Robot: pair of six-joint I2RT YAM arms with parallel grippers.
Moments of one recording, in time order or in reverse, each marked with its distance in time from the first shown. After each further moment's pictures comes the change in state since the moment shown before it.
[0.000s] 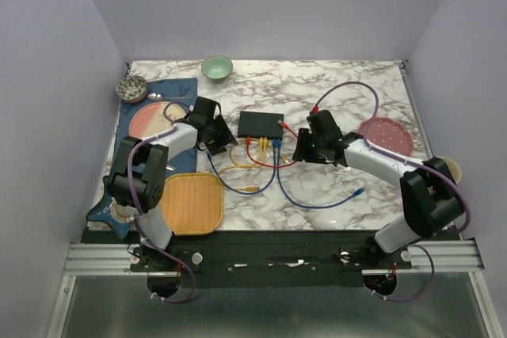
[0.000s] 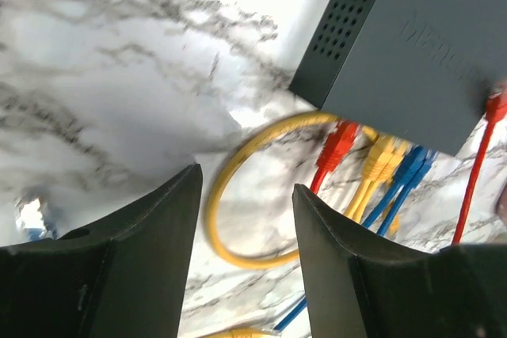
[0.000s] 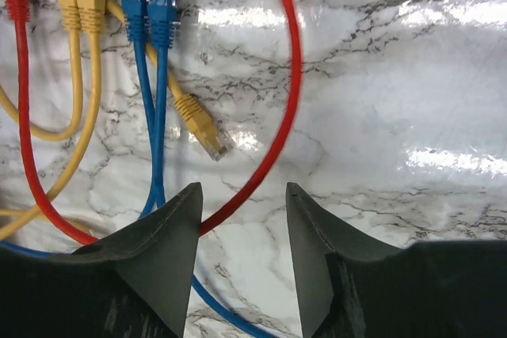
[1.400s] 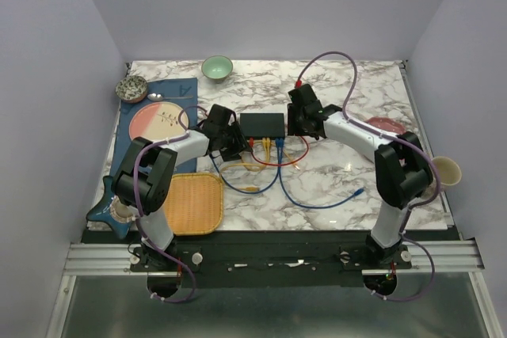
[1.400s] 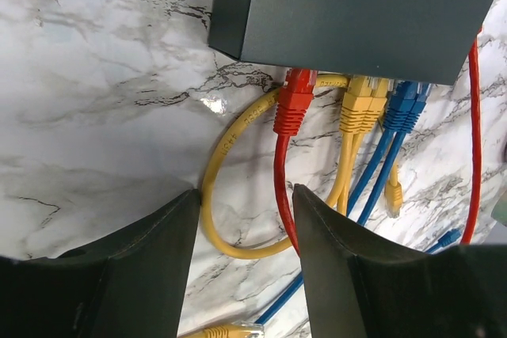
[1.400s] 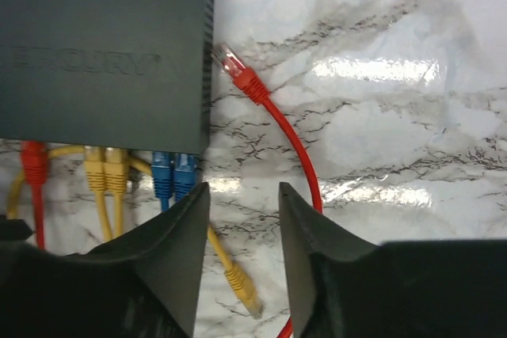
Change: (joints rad) left arm -0.126 -0.006 -0.070 0.116 0.024 -0.018; right arm 0.009 0.252 0.379 -0.086 0.201 -0.140
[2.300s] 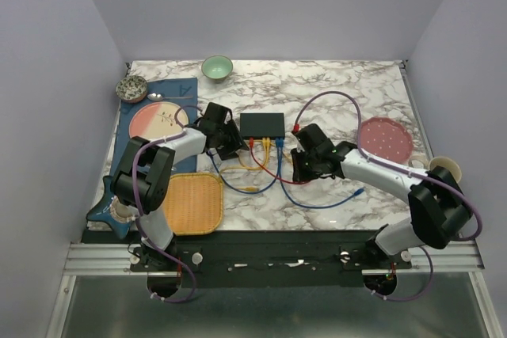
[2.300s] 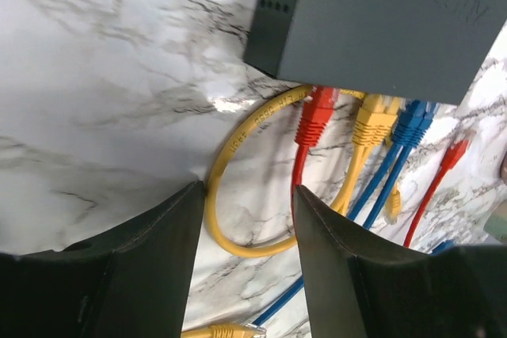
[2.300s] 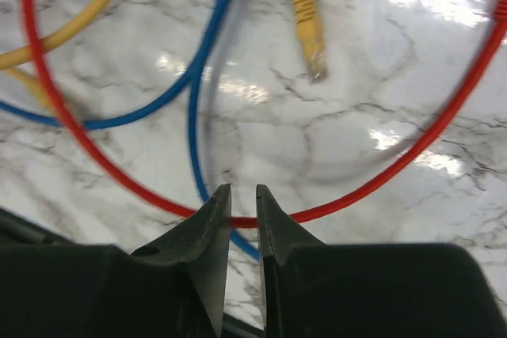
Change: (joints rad) left arm 0.032 -0.002 0.015 -0.037 -0.001 -0.011; right arm 0.132 -0.324 -0.428 -0.067 -0.243 -0.014
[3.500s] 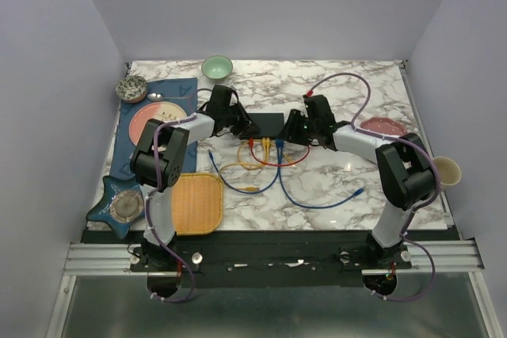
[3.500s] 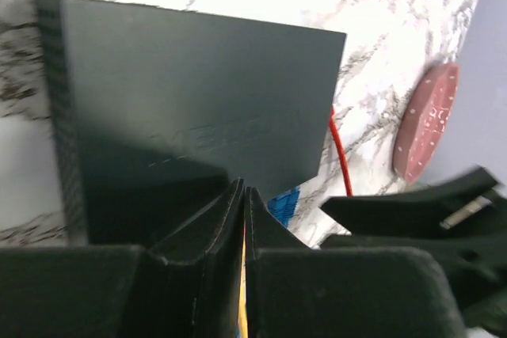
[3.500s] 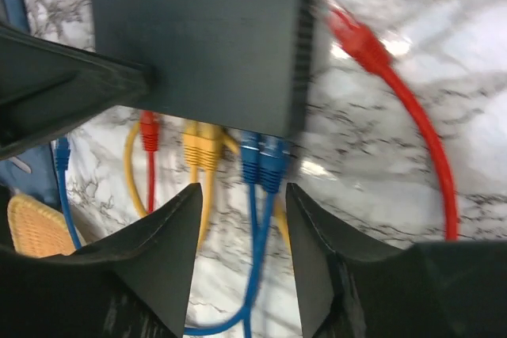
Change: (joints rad) left arm 0.038 0.243 0.252 0.201 0.222 -0.039; right arm -0.206 0.309 0.202 0.426 -0.172 0.233
